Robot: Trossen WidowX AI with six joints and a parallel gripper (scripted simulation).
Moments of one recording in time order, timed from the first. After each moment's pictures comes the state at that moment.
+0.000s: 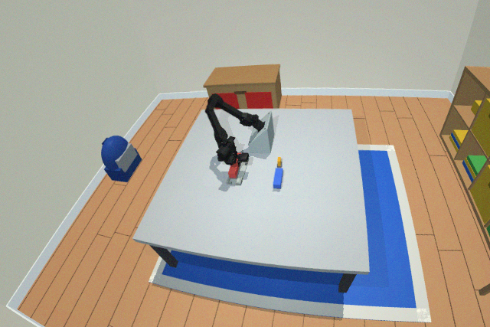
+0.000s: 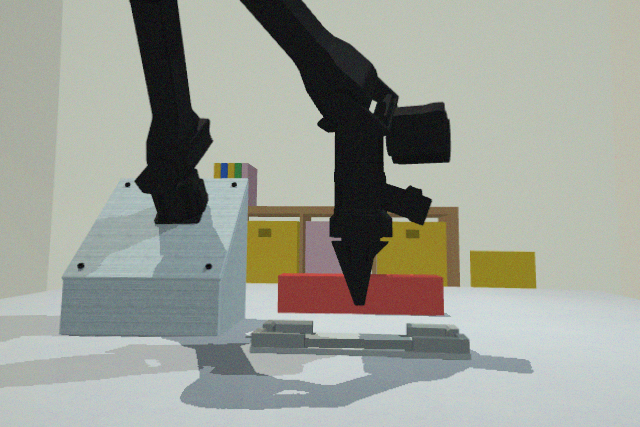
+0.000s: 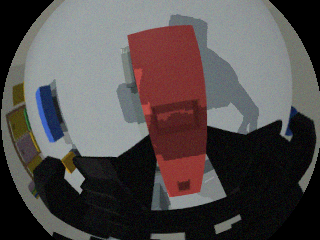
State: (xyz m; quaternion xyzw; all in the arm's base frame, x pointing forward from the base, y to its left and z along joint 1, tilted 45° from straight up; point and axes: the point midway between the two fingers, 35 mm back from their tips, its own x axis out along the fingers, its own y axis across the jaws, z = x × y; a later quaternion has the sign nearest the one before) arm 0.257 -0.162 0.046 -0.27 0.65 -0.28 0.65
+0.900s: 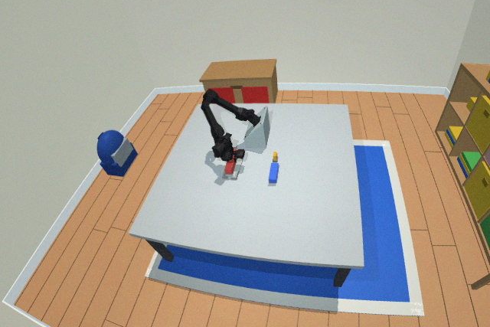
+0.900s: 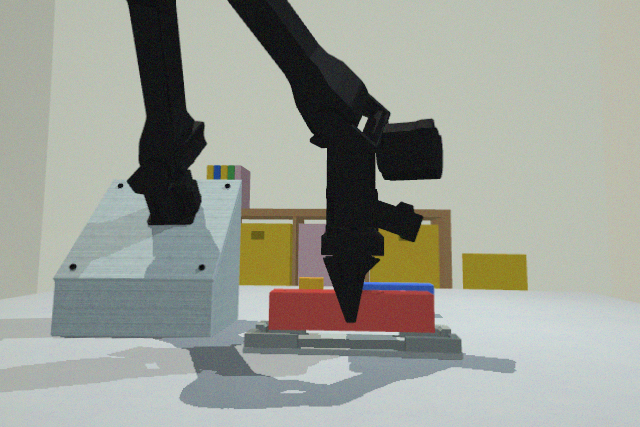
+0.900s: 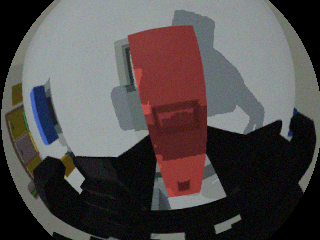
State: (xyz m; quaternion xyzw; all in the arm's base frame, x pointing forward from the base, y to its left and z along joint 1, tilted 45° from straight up) arm 0.255 -0.174 0.034 -0.27 0.65 -0.28 0.65
